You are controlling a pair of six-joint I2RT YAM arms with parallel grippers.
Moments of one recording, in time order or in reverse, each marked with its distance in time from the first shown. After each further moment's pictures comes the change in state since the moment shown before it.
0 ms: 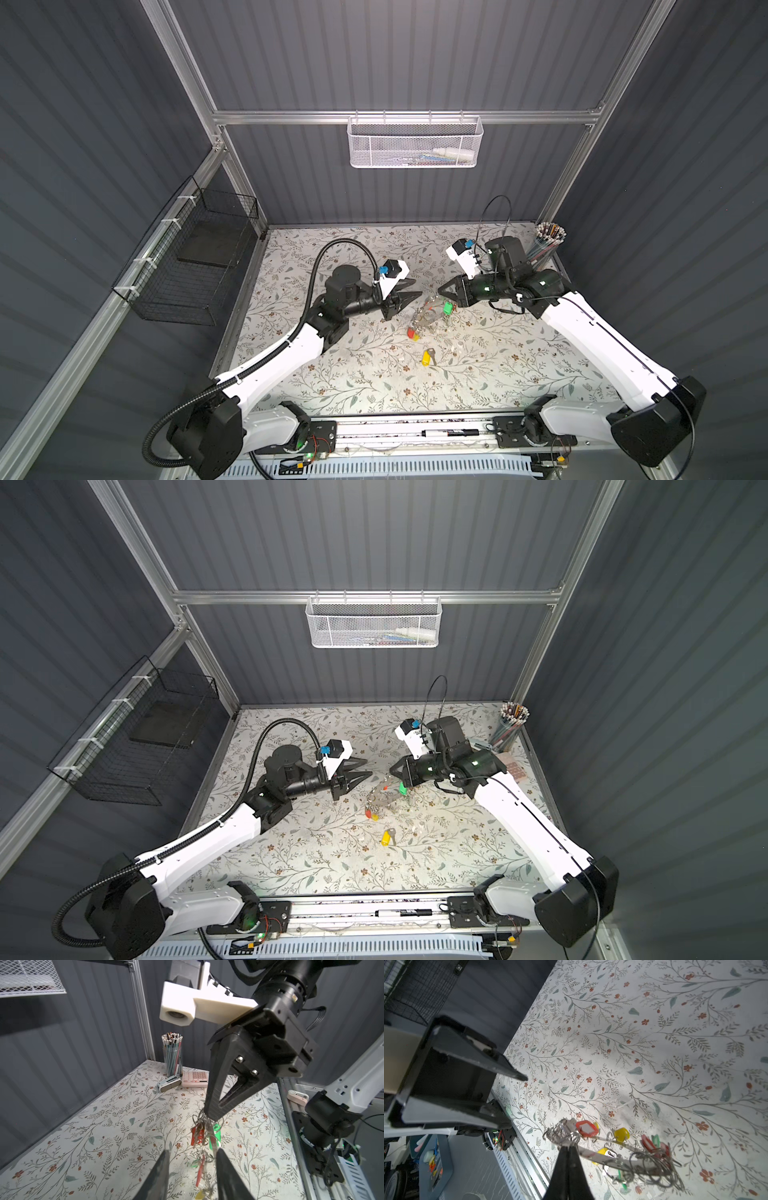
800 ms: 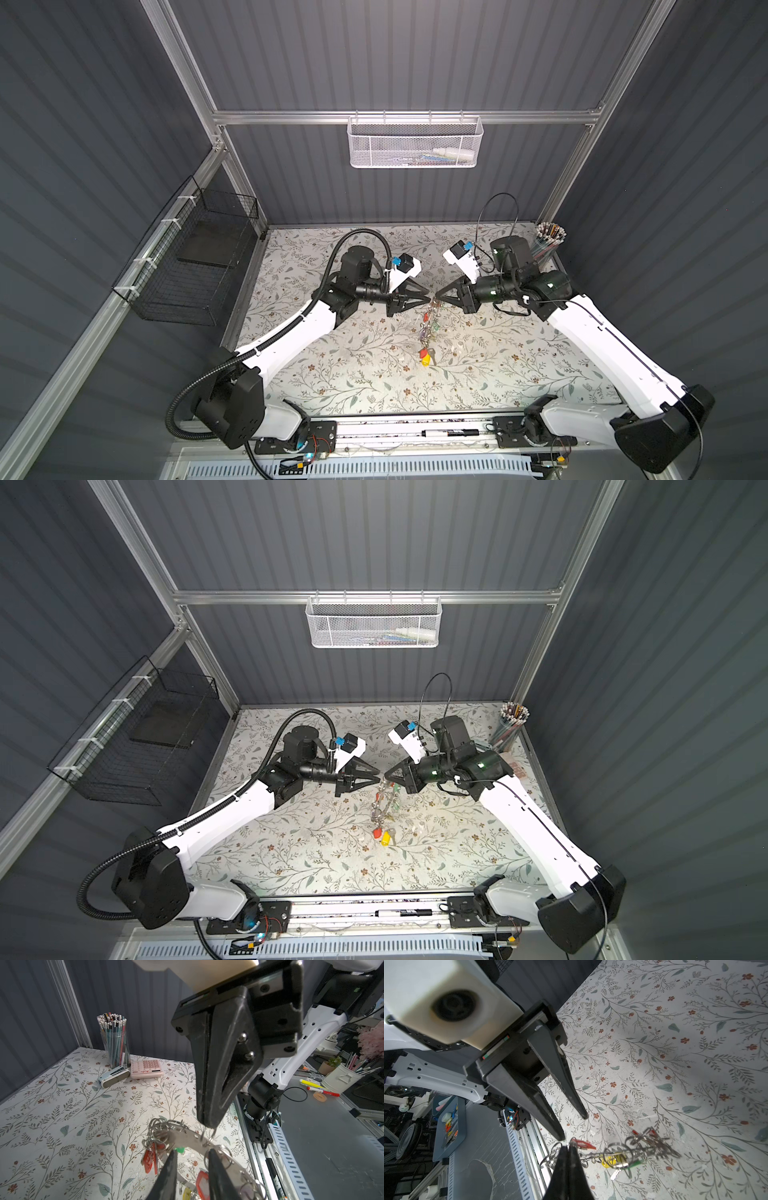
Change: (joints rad) left arm 0.014 0.152 0.168 -0.220 0.320 0.073; right arm 0.000 -0.029 0.013 -0.019 -0.156 -0.107
